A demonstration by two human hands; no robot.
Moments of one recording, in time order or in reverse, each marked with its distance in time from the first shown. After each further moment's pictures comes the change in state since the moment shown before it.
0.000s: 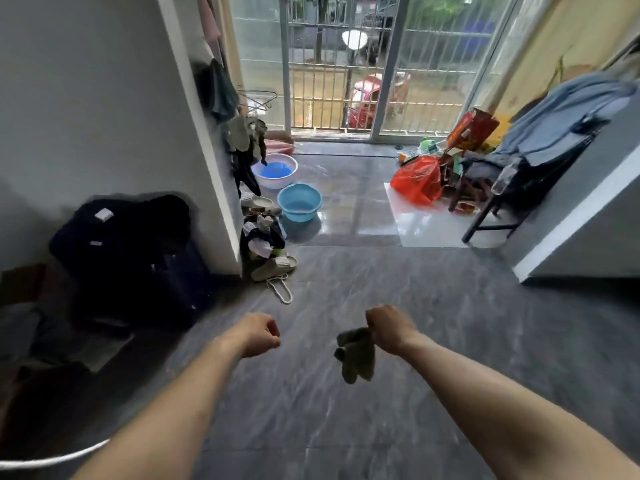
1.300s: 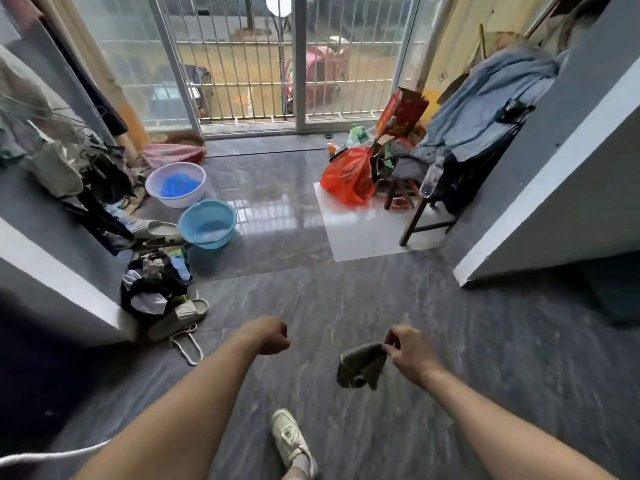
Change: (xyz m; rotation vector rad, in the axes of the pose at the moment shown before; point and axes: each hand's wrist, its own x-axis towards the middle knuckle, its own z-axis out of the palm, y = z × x) left_hand 0.349 0.384 0.015 0.403 -0.284 0.121; right_hand 0.143 0.414 -0.063 0.473 0.104 0.378
